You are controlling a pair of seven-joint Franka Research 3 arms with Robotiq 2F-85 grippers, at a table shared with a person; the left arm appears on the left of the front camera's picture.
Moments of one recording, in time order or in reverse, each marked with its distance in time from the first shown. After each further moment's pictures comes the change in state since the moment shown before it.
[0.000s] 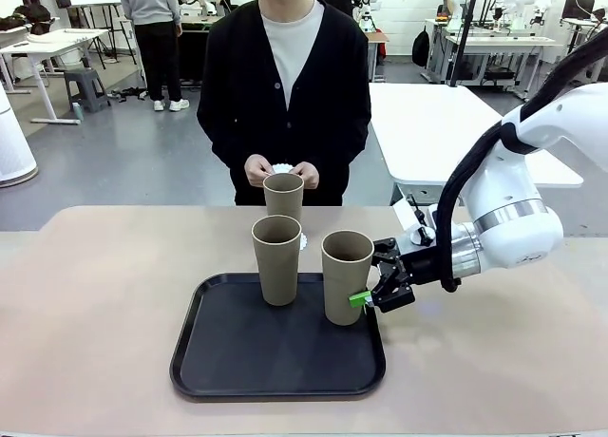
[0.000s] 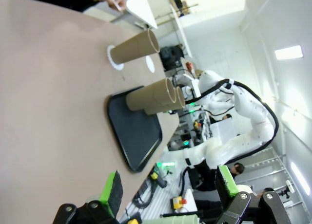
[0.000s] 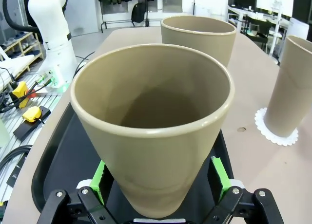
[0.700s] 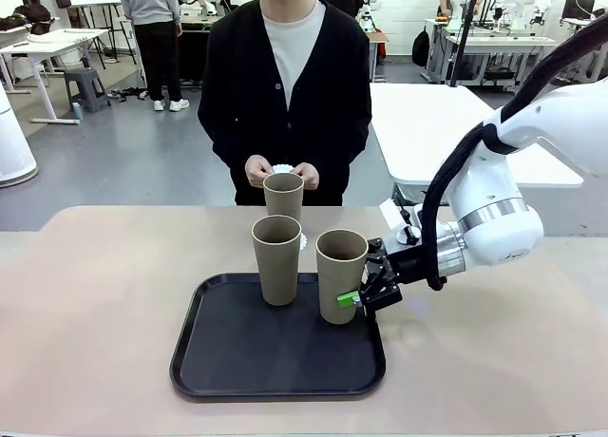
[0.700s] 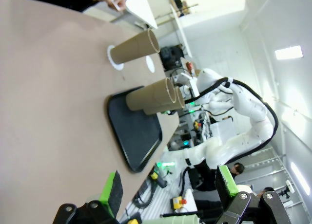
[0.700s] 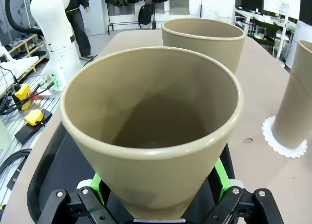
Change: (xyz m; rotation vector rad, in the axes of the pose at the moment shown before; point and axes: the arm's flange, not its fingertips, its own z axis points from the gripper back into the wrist) left arm 0.000 0.000 0.000 0.000 0.000 0.000; right arm 0.004 -0.007 -0.020 0.038 -0.012 0.000
